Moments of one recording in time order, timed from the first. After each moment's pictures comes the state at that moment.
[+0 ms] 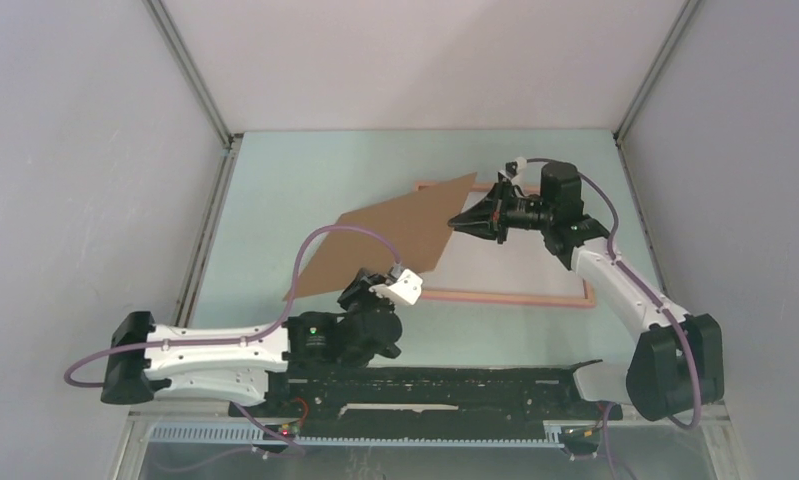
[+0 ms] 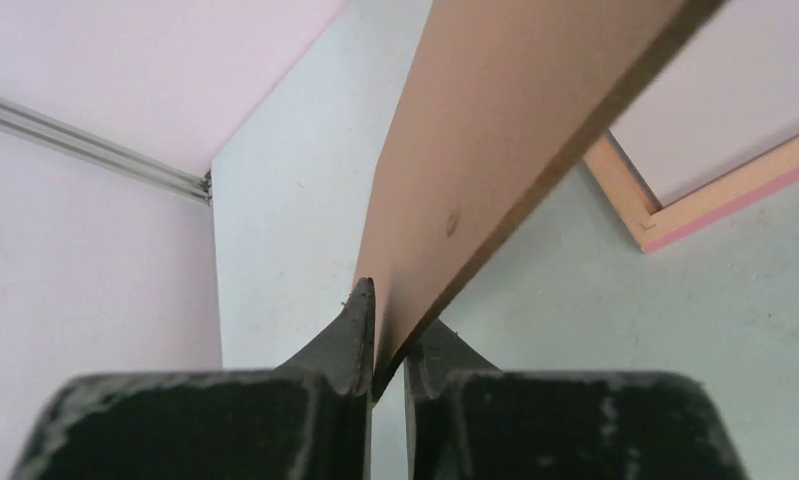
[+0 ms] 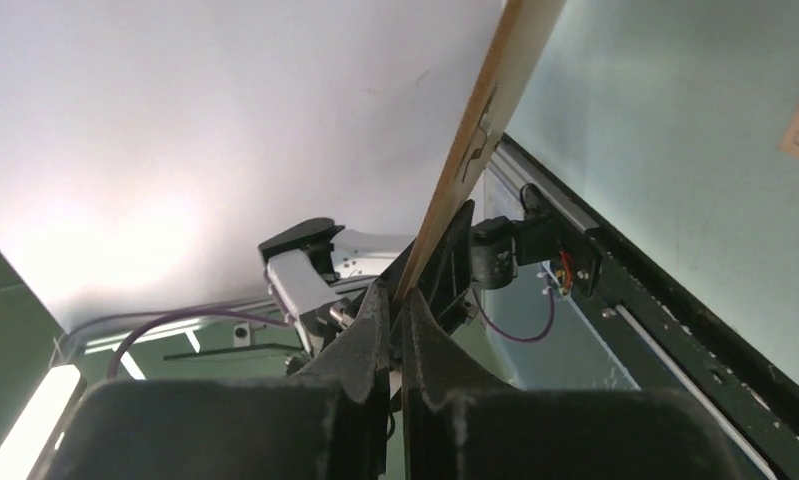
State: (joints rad) left arm -1.40 1.06 0.74 -0.33 -1.17 0.05; right arm 0.26 1.30 0.94 -0.03 -0.99 1.28
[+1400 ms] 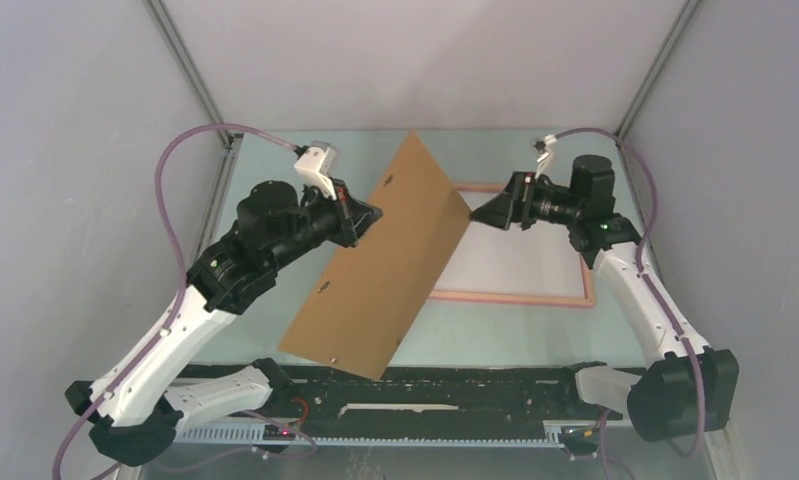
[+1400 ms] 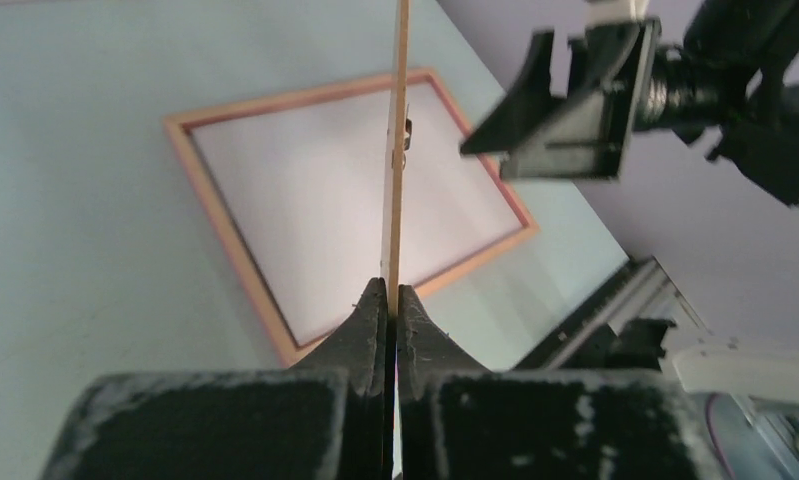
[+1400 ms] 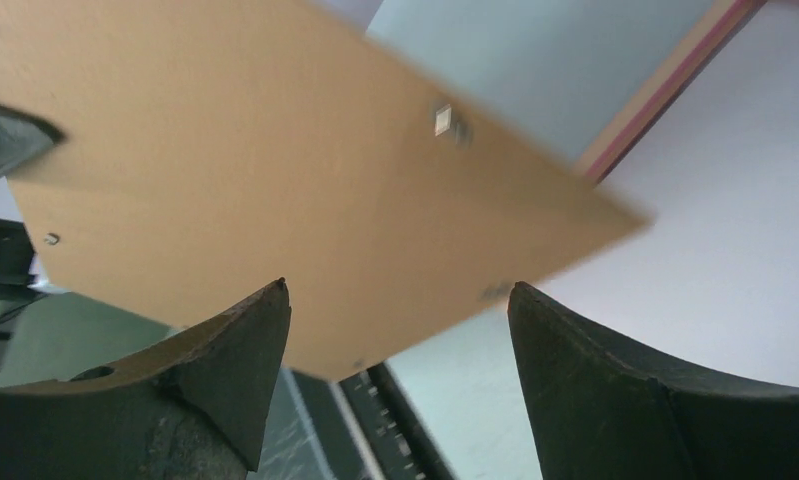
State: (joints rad) left arm -0.75 0.96 1.28 -0.53 -0.05 -0.43; right arm 0.18 1.19 1.02 -0.25 -0.88 0.49
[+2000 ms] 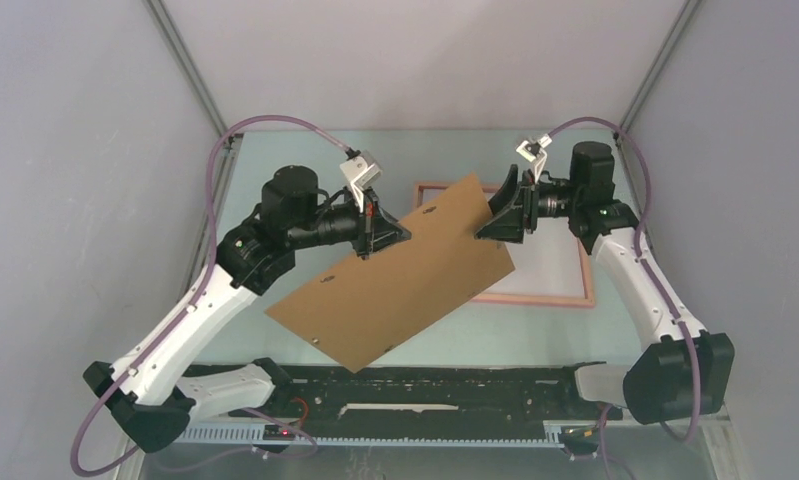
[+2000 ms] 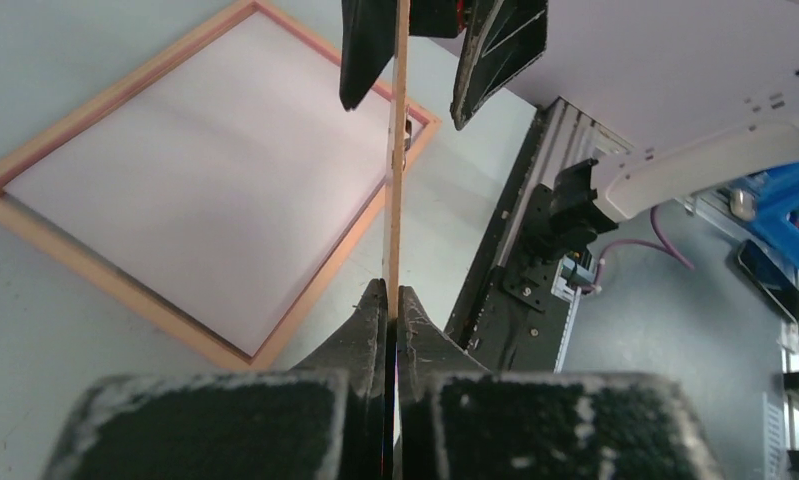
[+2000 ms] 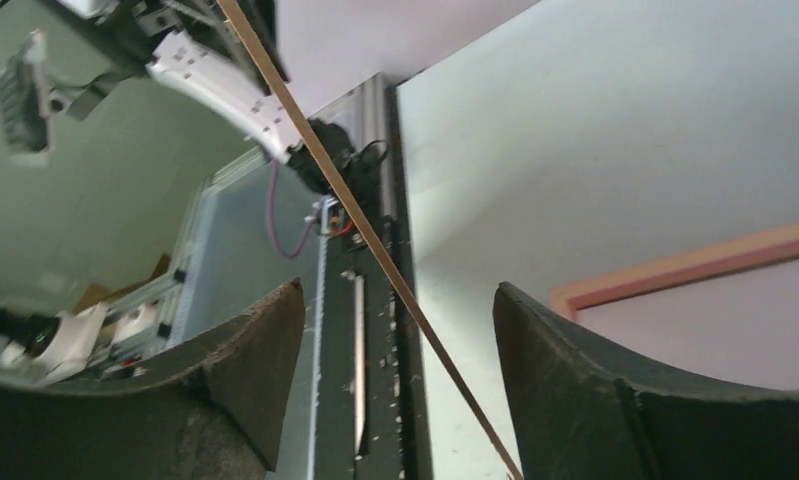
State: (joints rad) left arm -0.69 1.08 1.28 -0.48 0.48 -0.21; right arm 0.12 1.27 1.11 -0.20 -1.36 0.18
